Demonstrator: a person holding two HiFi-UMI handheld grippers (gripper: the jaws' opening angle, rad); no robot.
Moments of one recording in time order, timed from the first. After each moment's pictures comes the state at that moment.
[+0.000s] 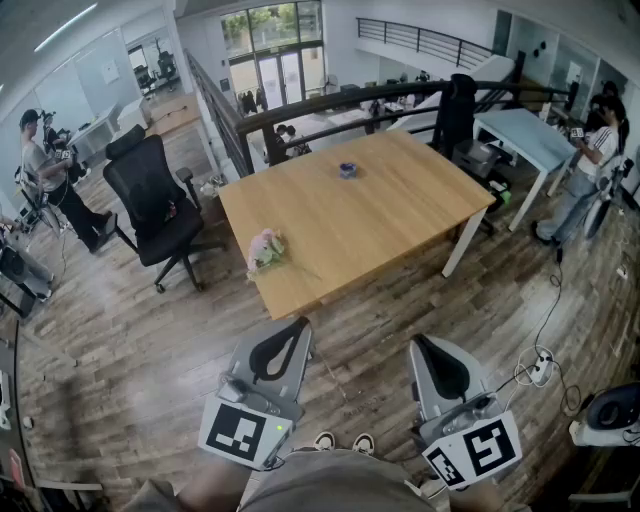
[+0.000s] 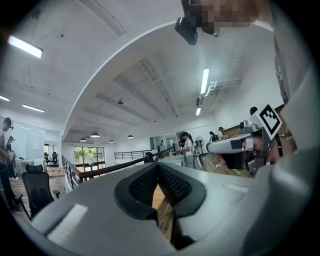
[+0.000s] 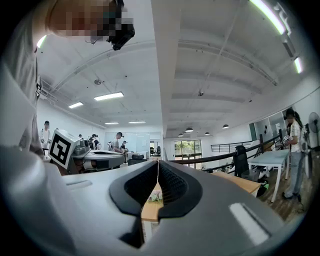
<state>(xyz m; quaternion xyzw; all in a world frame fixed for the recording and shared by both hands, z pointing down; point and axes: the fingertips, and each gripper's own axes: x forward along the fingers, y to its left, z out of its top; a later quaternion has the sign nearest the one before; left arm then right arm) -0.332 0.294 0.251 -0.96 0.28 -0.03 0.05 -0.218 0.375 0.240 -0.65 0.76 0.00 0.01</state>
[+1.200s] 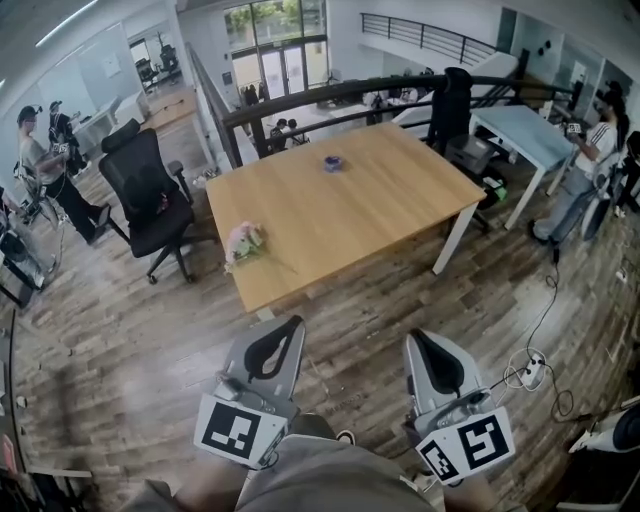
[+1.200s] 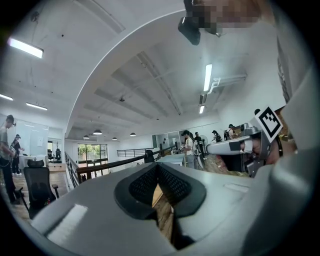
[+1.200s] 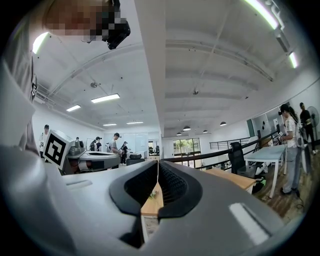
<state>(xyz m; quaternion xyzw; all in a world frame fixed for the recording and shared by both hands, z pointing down) -0.254 0.320 0.264 -0.95 0.30 -0.02 0.07 -0.129 0.397 0.260 -0.65 0.76 -0.02 0.02</state>
